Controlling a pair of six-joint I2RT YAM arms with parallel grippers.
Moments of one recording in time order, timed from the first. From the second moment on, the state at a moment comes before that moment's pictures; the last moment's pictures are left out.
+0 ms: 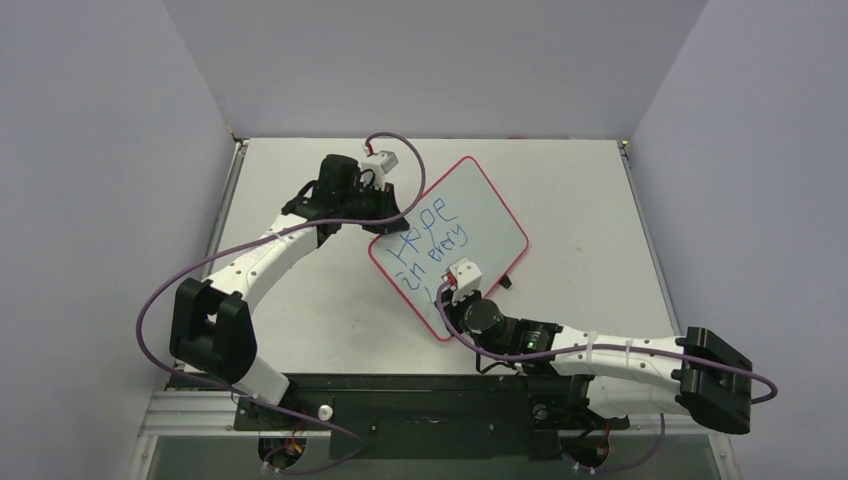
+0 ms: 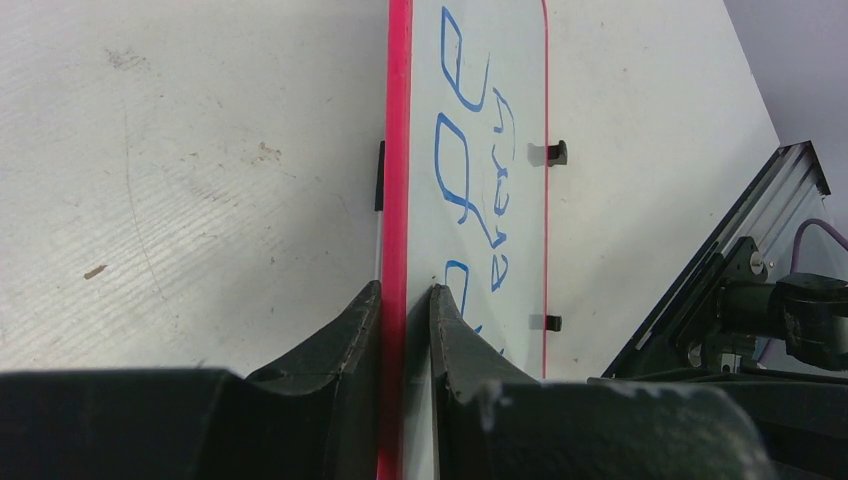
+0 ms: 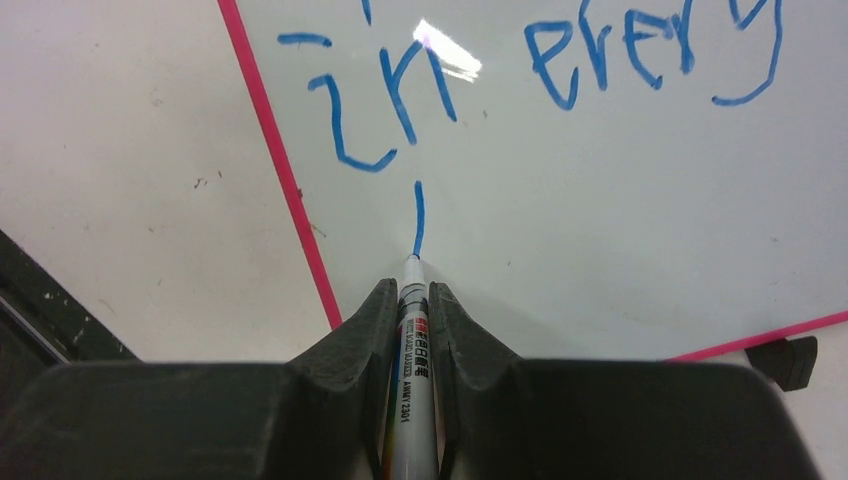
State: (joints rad) left arm -0.42 1.55 1.24 -0.36 0.47 -0.23; right arm 1.16 1.13 0.52 0.20 0.46 0.28
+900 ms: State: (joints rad) left arm -0.42 1.55 1.24 -0.36 0.47 -0.23; right arm 1.28 1.13 0.56 0.06 0.62 0.30
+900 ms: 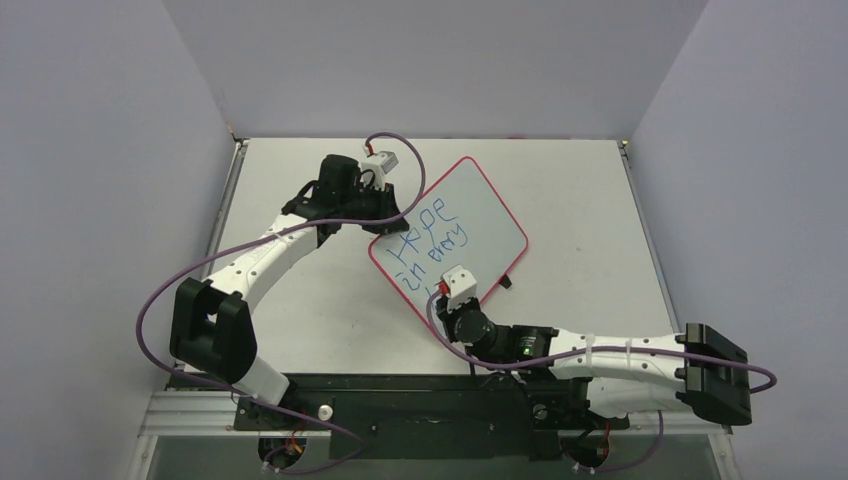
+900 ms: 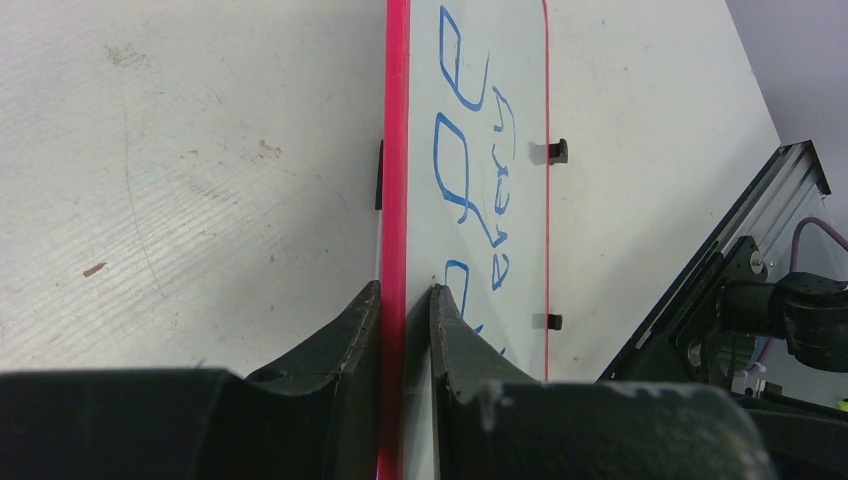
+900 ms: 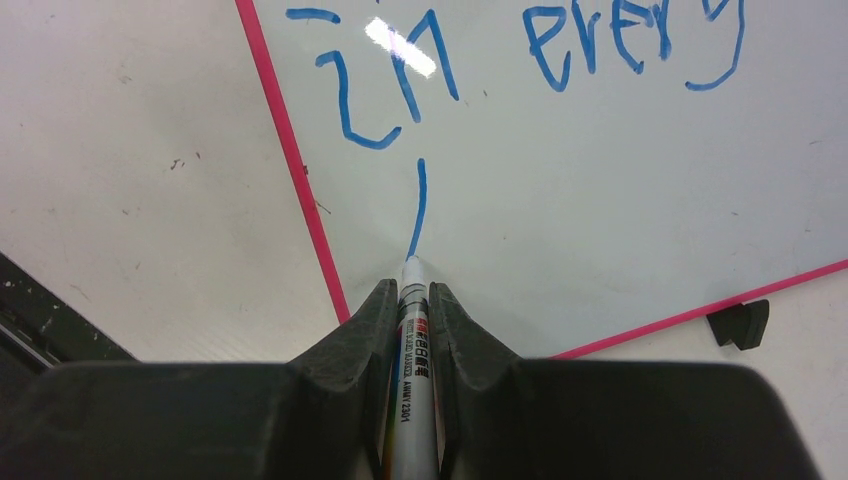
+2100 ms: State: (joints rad) left arm -0.42 1.55 1.24 -0.36 0.47 -0.22; right arm 1.22 1.20 0.59 0.06 0.68 0.32
